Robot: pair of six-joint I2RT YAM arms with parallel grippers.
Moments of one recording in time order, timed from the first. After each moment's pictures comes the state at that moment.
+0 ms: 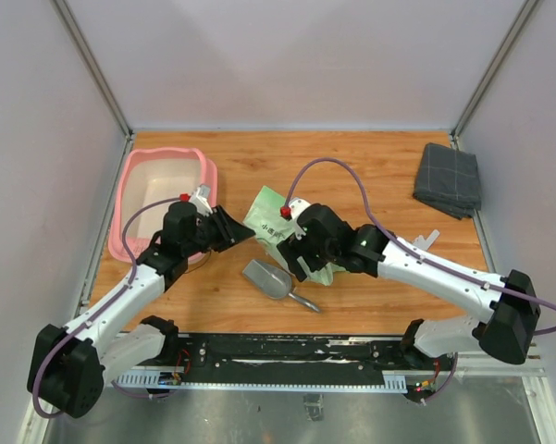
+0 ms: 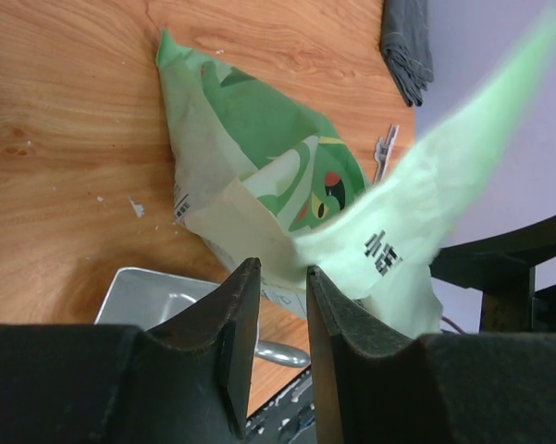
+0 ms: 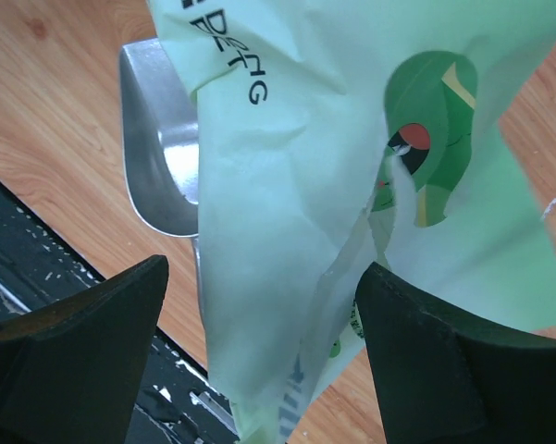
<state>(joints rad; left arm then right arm) -0.40 0.96 0.55 0.00 0.34 -0.89 0.99 1.29 1.07 -0.62 0.10 0.19</state>
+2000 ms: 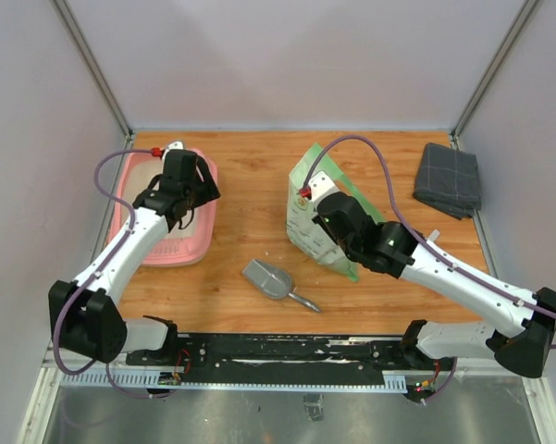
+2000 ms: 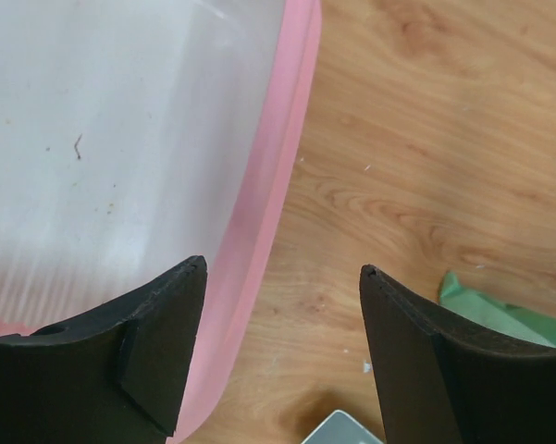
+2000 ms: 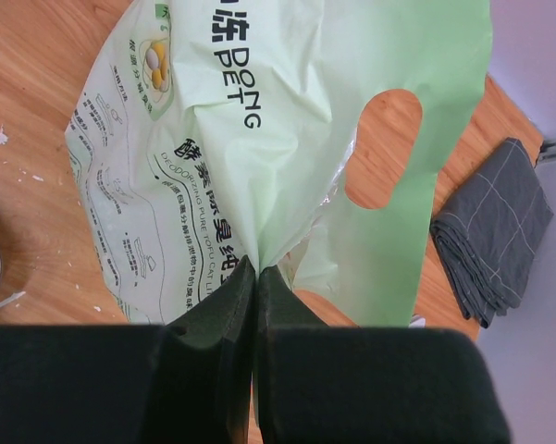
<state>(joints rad) -0.28 1.28 1.09 -0.48 -0.28 -0.57 0.97 1.18 1.15 -0.63 0.63 -0.09</state>
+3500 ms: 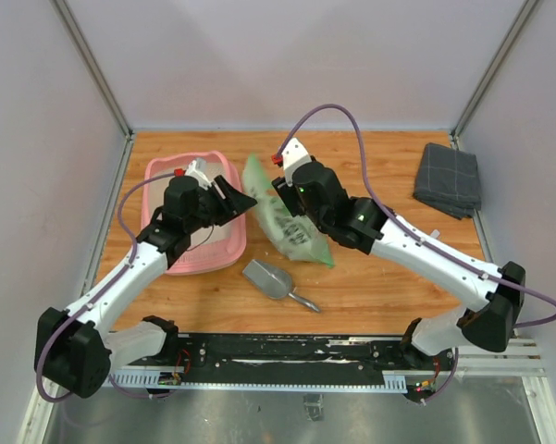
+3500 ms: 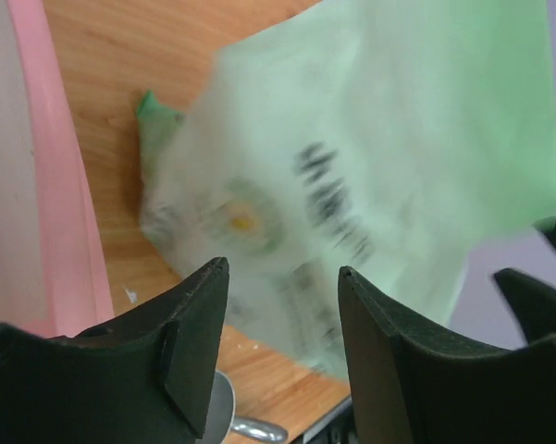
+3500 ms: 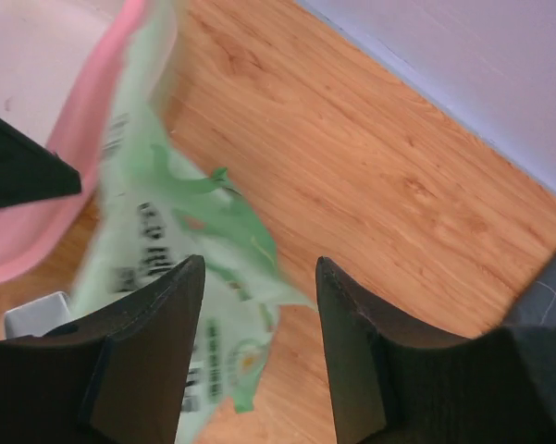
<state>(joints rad) -0.38 1.10 0.80 -0.06 0.18 -0.86 0.97 1.43 1.37 -0.41 0.55 -0.08</state>
